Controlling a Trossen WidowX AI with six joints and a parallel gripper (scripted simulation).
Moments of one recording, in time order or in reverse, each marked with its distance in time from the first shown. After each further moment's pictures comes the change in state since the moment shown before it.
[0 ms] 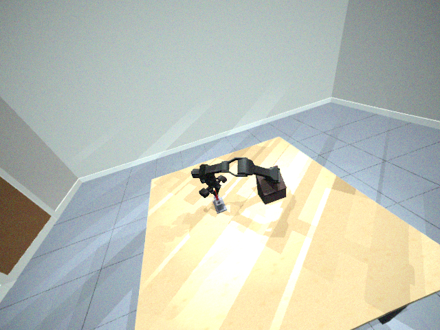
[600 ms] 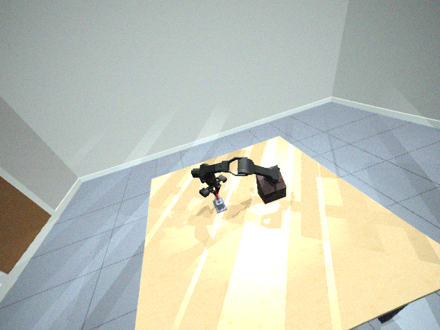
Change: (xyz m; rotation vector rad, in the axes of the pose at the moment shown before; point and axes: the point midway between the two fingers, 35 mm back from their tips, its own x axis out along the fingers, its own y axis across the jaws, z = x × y) arm 0.001 0.000 0.000 0.001 0.000 -0.001
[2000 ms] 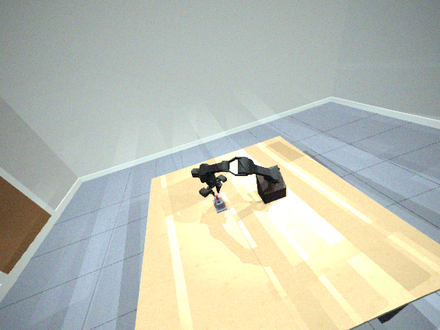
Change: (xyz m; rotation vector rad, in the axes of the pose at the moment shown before) arm -0.002 0.001 -0.001 0.003 0.002 0.000
